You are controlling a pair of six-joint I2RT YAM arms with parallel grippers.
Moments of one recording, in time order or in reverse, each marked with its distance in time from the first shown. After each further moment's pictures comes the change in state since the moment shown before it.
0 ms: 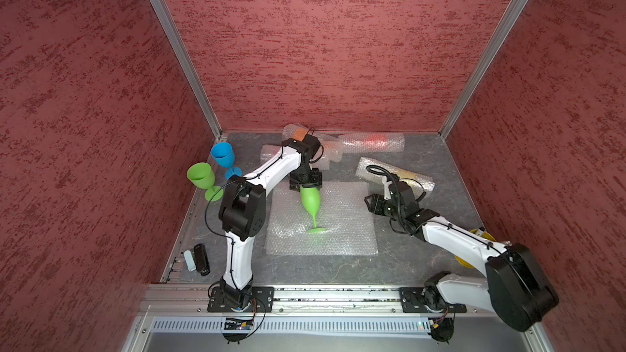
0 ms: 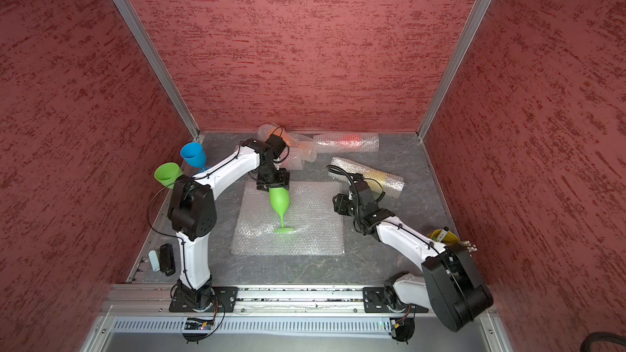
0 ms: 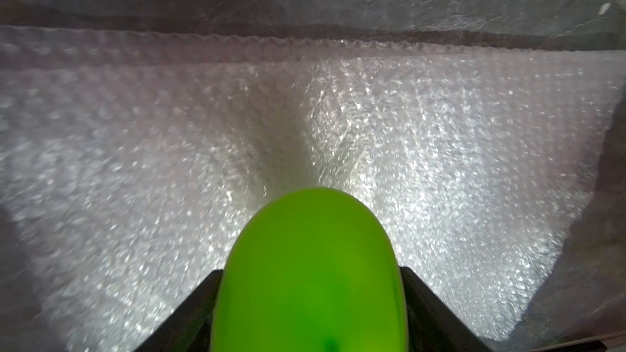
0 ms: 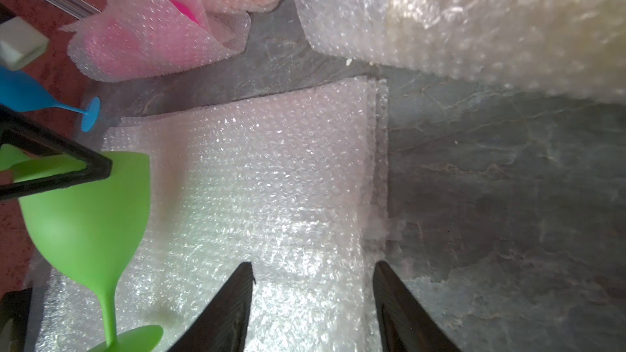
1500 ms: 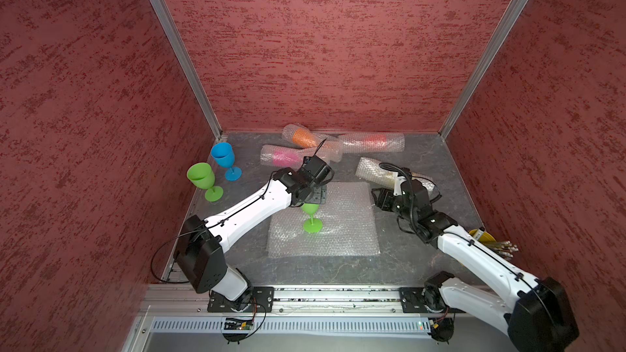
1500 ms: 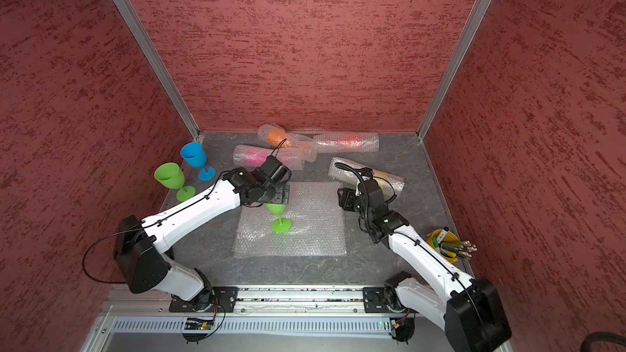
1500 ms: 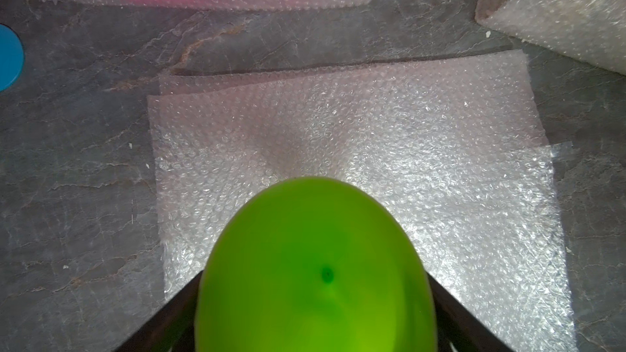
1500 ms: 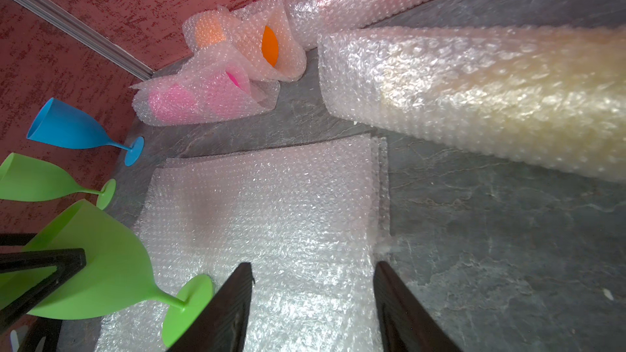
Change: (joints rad) left arm -0.259 -0.419 -0.393 0.218 -0.380 -0.112; right arm 0.000 -0.204 0.029 -0.110 0.061 -0.008
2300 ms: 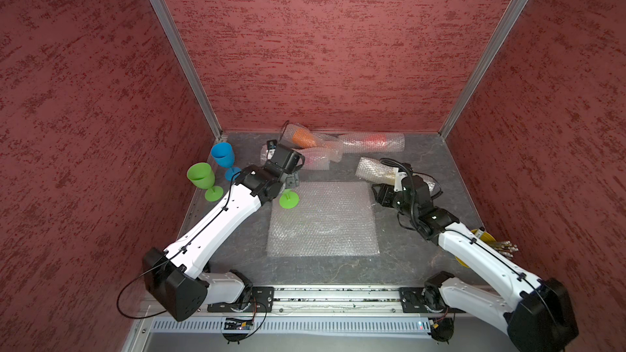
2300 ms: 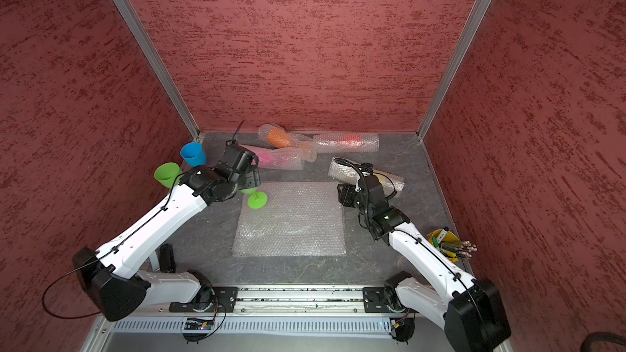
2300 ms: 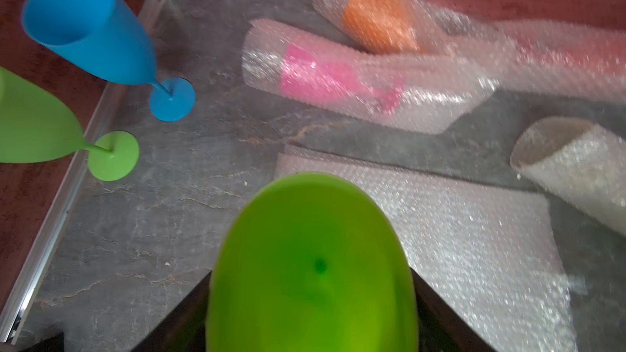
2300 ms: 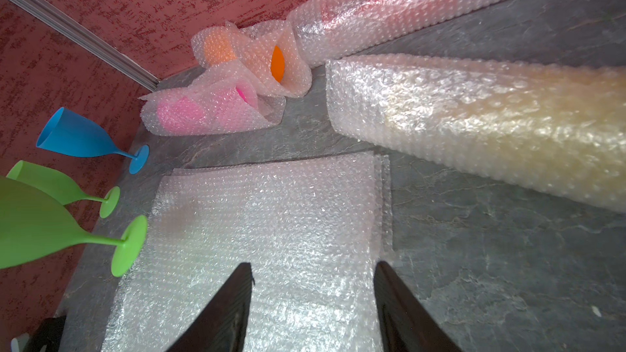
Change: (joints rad) left arm 0.218 -0.222 0.001 0.004 -0.179 -0.002; right arm 0.000 0.023 0.059 -0.020 0.013 -0.023
